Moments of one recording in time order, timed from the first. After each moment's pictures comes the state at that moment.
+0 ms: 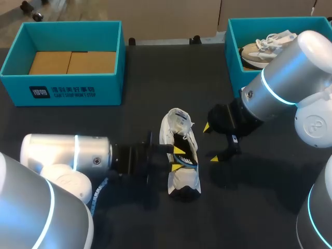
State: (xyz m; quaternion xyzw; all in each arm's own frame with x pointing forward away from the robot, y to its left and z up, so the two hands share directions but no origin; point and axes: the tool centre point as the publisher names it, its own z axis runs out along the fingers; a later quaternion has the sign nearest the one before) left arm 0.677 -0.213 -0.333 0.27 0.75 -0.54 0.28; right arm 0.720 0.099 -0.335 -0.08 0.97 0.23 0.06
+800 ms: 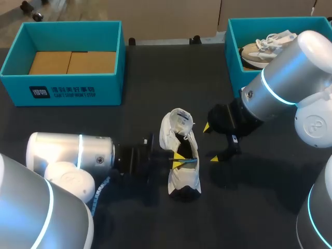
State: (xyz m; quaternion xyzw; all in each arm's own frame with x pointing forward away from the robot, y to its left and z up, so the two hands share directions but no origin) left arm 0.688 -0.216 -0.356 0.28 0.75 -0.54 0.27; right arm 0.720 0.099 -0.335 -0.08 0.97 0.23 0.06
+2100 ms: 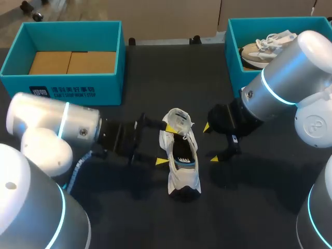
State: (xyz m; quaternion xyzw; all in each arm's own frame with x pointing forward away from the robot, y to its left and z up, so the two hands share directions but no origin) left arm 0.699 -0.183 -0.299 0.37 0.74 -0.51 0.24; right arm 0.720 0.099 -0.335 -0.08 0.97 0.23 0.06
